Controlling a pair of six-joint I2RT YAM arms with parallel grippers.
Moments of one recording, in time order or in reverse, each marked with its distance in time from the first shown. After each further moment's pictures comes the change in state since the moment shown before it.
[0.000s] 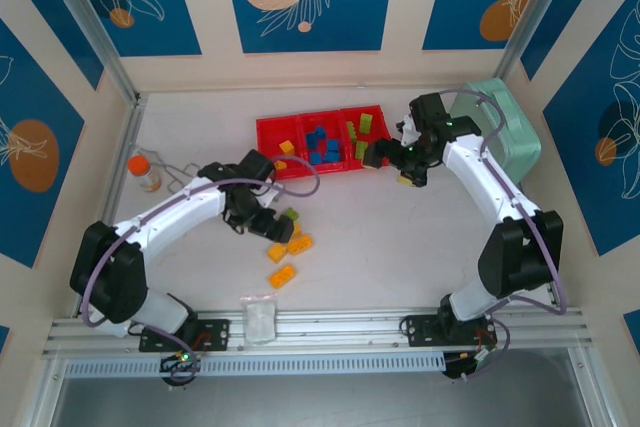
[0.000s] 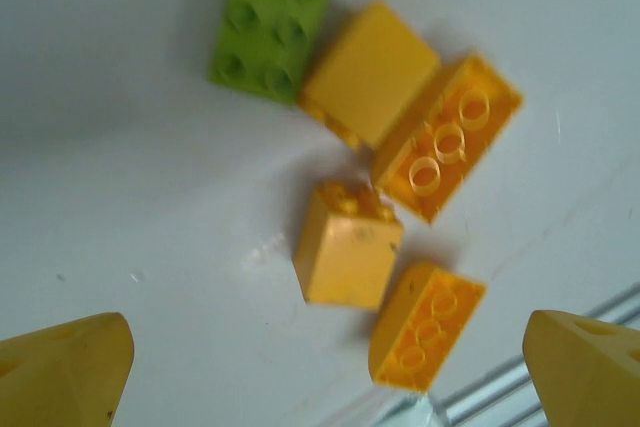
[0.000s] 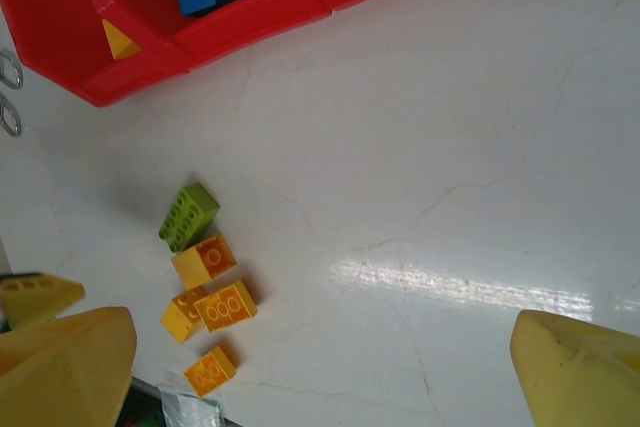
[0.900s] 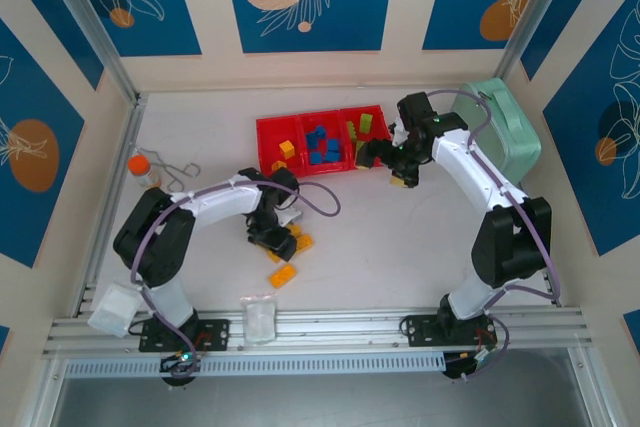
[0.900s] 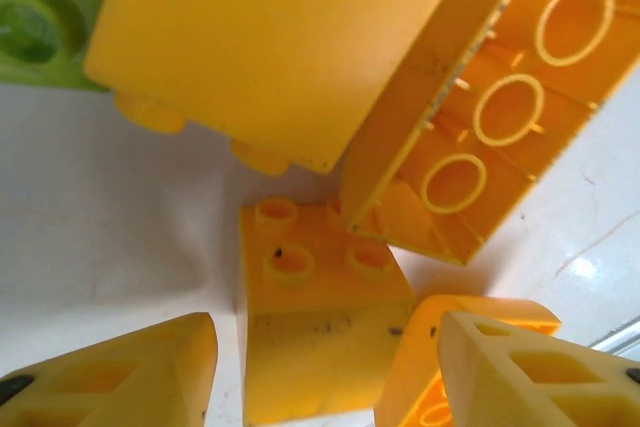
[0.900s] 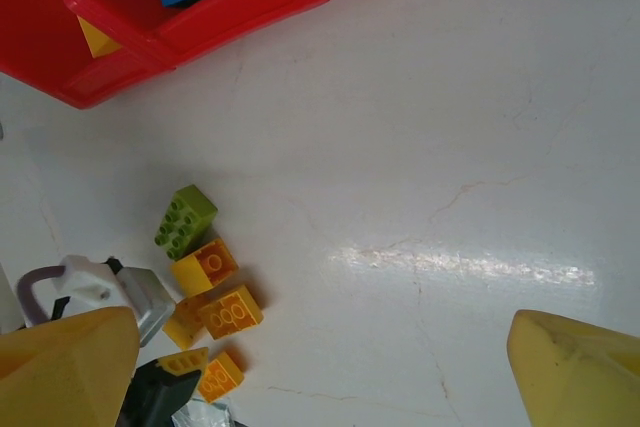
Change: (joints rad) left arm -0.078 0.288 0.032 0.001 0.039 0.089; right arm 0.033 0.061 0.037 -0.009 0.016 0.050
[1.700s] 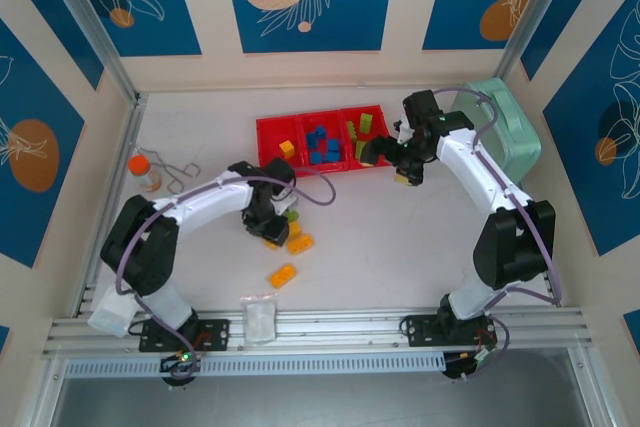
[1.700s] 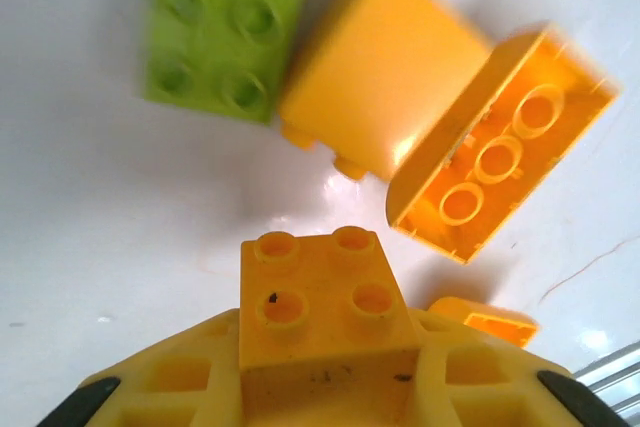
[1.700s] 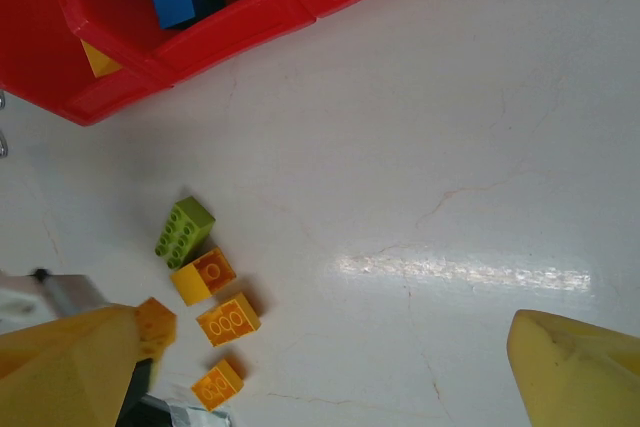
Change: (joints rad) left arm 0.048 -0.104 0.074 -0.022 -0.097 -0.081; right arm -0.028 -0.019 0.002 -0.010 0.011 0.001
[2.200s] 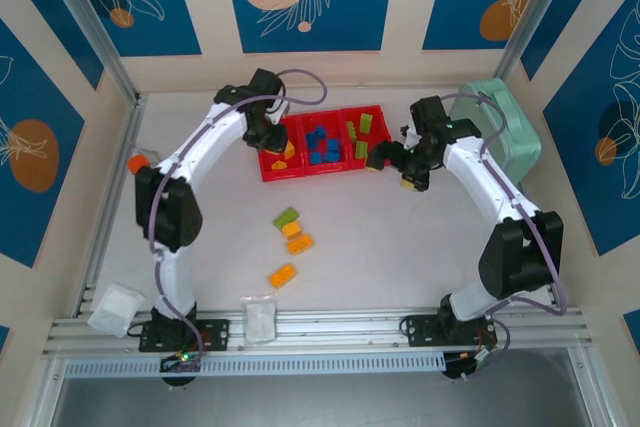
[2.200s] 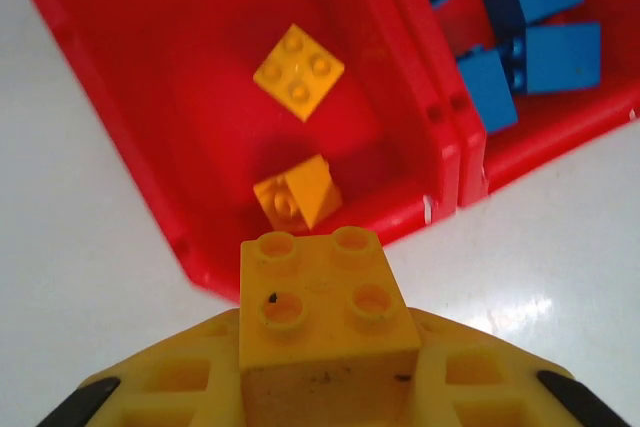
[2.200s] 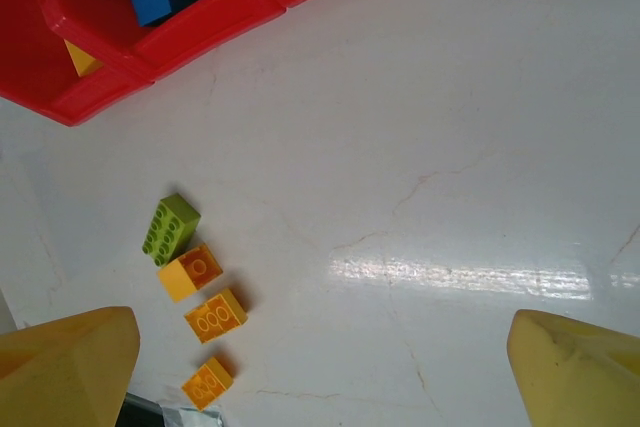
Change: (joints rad) left arm 0.200 0.407 0.814 -0.102 -0.133 0.030; right arm -0.030 -0.080 -0.085 0.014 0.011 0.003
